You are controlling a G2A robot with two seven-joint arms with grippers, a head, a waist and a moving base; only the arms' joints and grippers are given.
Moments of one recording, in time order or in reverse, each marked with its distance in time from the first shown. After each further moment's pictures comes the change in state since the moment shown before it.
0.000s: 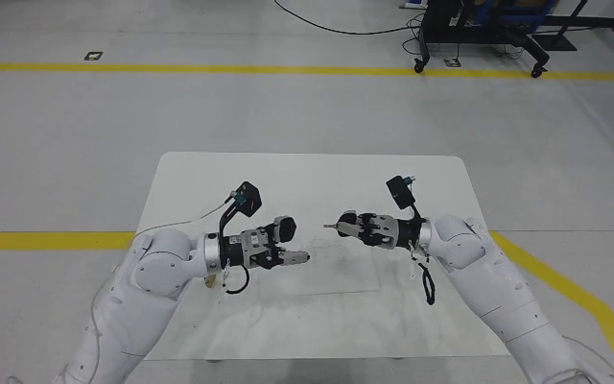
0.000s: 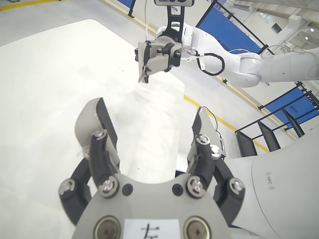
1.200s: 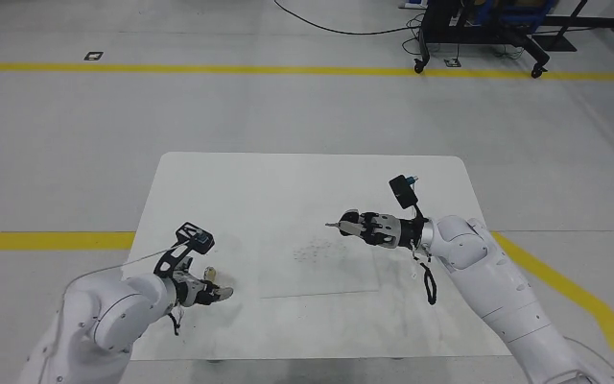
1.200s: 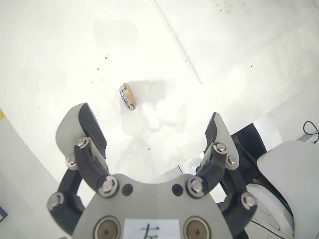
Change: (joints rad) left arm 0.379 0.088 -0.327 -0.424 0.678 0.559 -0.469; right arm 0.001 0.000 -0.002 -0.001 0.000 0.000 0.001
